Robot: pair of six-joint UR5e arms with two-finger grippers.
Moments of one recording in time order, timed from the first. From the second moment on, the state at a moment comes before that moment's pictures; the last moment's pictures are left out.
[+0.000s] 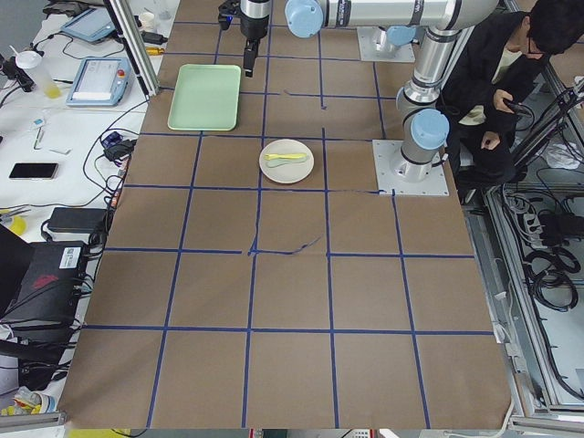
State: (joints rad) left arm -1.52 -1.65 -1.51 -1.42 1.54 0.15; right arm 1.60 -1.52 1.51 -1.62 -1.59 0.03
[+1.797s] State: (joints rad) left arm -1.18 -1.67 -1.90 -1.21 1.63 0.48; right arm 1.60 -1.52 1.51 -1.62 -1.59 0.03
